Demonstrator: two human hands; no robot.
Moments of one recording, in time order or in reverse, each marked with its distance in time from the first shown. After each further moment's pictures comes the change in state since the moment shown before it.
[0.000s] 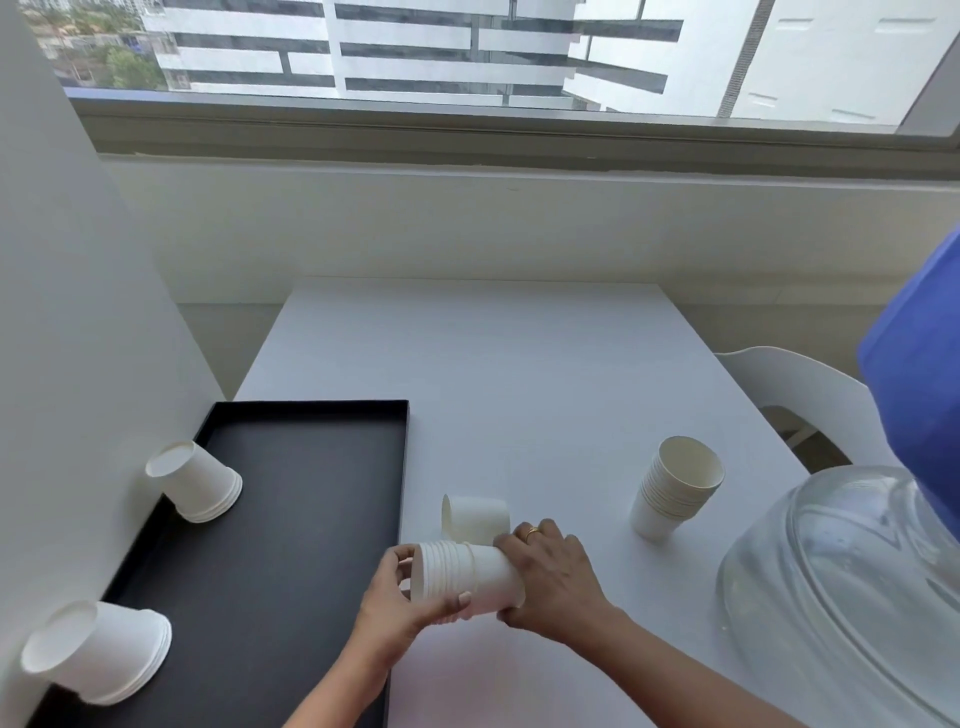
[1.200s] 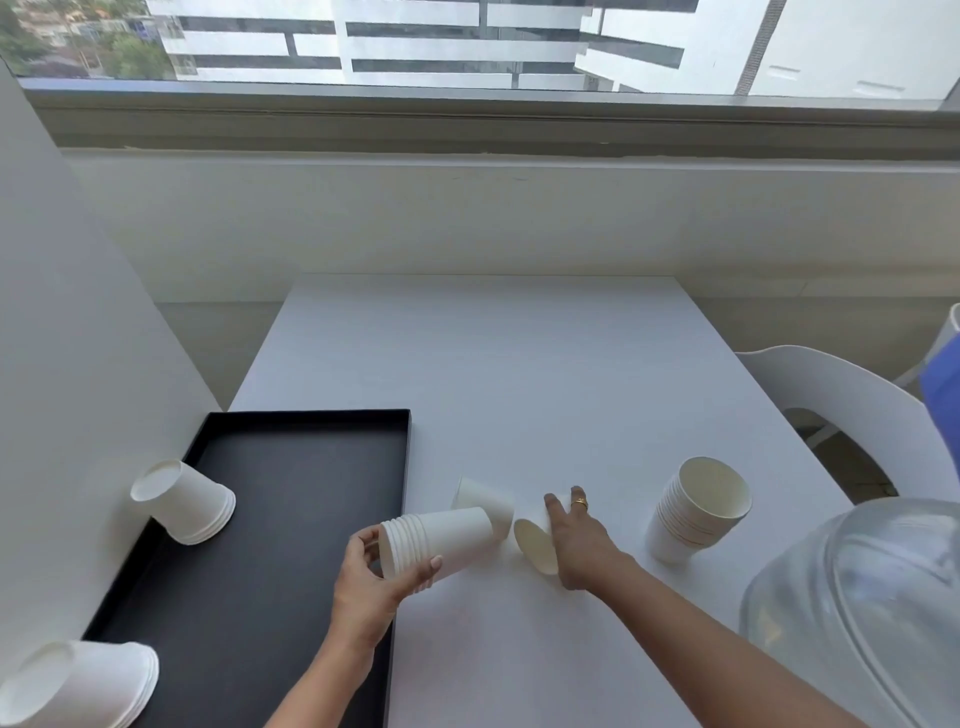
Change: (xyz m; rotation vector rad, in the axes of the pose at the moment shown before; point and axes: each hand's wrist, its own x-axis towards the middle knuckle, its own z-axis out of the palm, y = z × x) left_hand 0.040 0.015 -0.008 -0.094 0.209 0.005; right_hand 0.061 0.050 -0.010 0.116 -0.282 0.305
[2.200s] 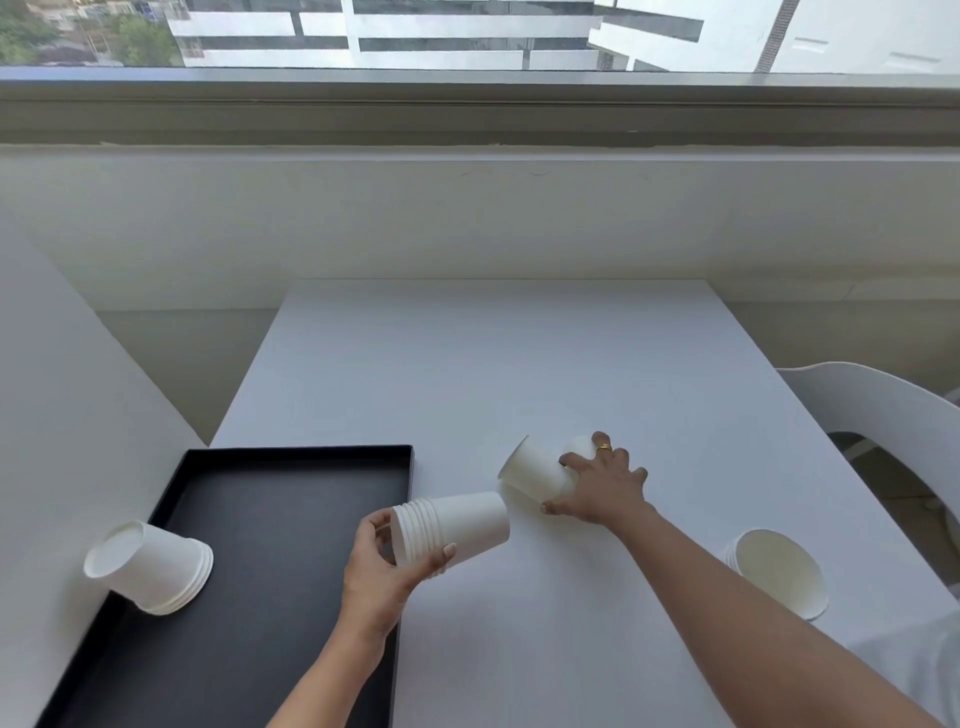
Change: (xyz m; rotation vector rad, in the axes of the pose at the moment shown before) left_hand 0.074 0.033 0.021 0.006 -0.011 0.006; right_hand 0.120 0.016 -0.056 -0.009 0.147 0.084
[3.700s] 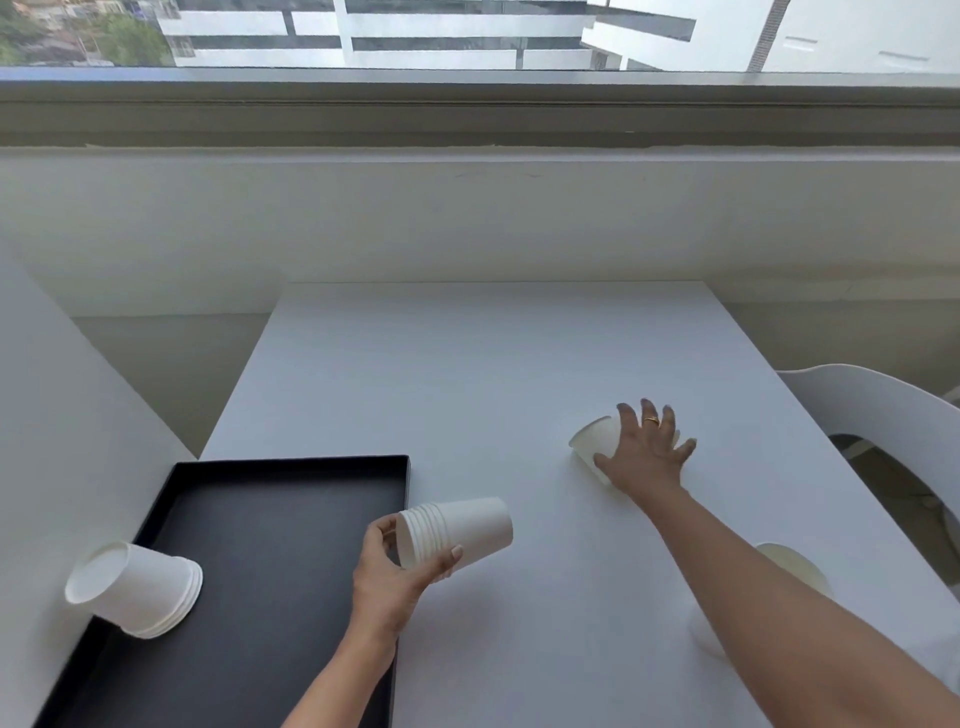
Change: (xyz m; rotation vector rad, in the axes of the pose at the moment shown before) left_hand 0.014 -0.001 0.014 0.018 0.032 0.007; right_hand 0.028 0.033 -0.027 0.102 0.226 0.169
